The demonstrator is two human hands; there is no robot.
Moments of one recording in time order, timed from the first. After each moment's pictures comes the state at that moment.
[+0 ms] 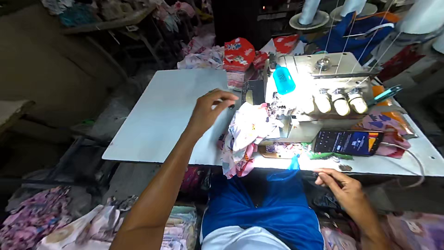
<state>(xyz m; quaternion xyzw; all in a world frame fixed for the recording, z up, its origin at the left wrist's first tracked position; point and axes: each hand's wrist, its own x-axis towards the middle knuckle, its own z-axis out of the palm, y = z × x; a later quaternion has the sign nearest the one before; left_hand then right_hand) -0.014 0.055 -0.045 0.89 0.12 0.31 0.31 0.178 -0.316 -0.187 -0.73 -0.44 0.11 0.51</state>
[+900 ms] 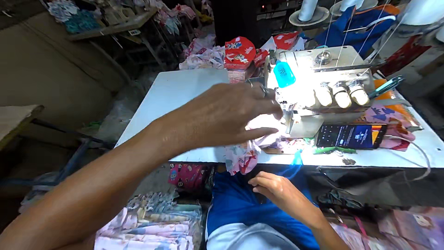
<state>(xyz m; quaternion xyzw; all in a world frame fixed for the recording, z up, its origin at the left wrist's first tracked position) -0.017 -0.029 0.070 0.99 -0.14 0.10 0.00 0.074 -0.227 -0.175 -0.60 -0.68 0.19 0.38</state>
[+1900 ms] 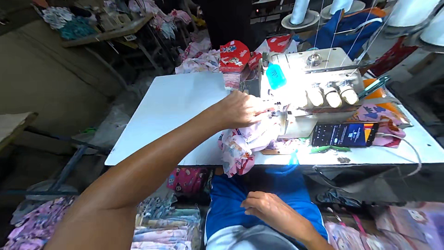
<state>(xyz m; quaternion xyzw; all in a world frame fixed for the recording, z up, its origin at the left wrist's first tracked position) 0.047 0.017 -0.005 0.99 -0.13 0.07 -0.02 0.043 -0.242 -0.193 -0.55 -0.71 0.27 0.35</state>
